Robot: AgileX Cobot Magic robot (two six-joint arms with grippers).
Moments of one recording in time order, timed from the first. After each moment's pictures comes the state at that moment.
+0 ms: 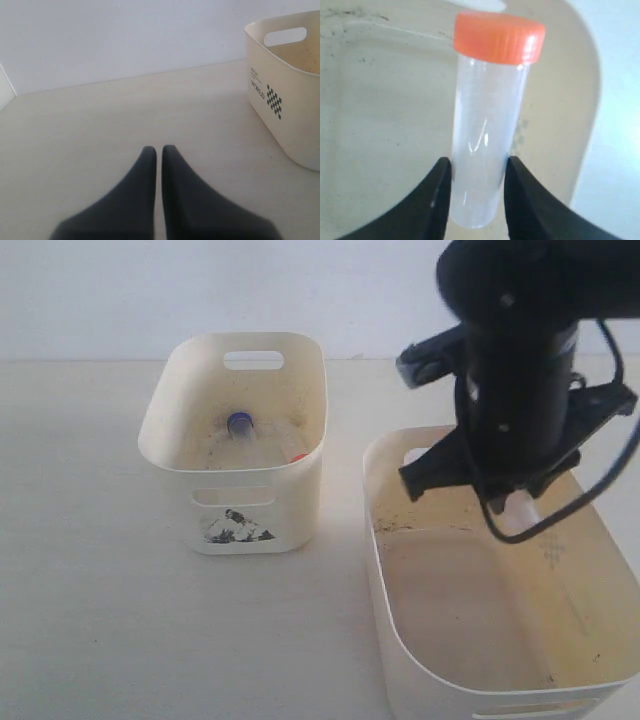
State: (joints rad) left arm -0.02 0.01 0.00 0.18 0.27 -0.02; right arm 0.57 1.64 -1.21 -0.36 1.21 0.52
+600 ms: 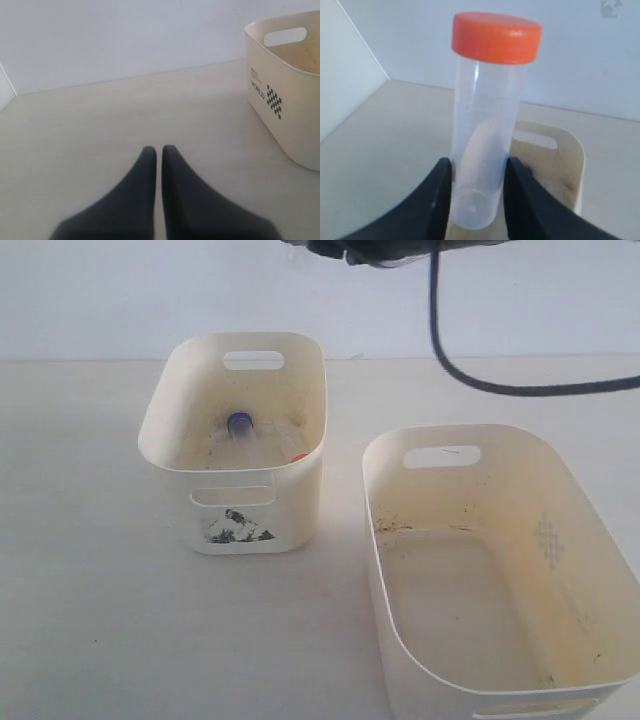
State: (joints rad) left arm -0.02 0.01 0.00 0.18 0.27 -0.02; right arm 0.57 1.46 -1.21 0.02 0.17 0.31
